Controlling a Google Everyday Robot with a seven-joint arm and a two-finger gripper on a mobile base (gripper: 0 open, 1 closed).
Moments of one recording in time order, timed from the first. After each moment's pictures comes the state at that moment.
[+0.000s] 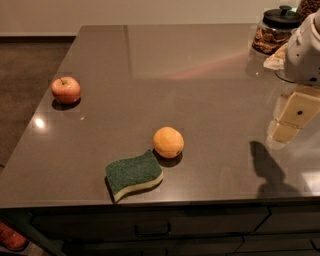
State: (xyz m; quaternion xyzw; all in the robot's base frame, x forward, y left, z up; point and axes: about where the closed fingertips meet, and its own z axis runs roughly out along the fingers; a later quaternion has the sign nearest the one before) arm 0.438 -0.217 0.976 -0.60 0.78 -0.03 0.16
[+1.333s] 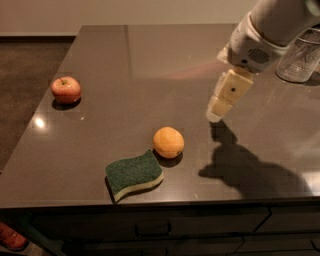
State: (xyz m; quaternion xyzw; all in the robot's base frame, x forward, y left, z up) arm 0.516 -0.142 0.960 -0.58 0.78 0.05 0.22
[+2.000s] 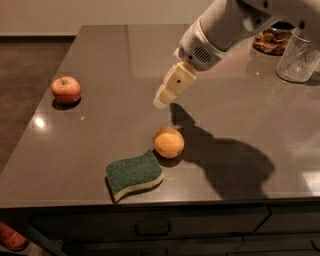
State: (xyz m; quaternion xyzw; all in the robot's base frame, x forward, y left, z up) arm 0.567 -0.041 0.951 -0.56 0.76 0.14 0.29
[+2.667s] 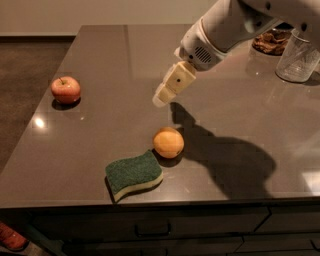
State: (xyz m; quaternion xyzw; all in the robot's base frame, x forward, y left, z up) arm 0.572 -0.038 0.950 -0.55 0.76 0.16 0.30
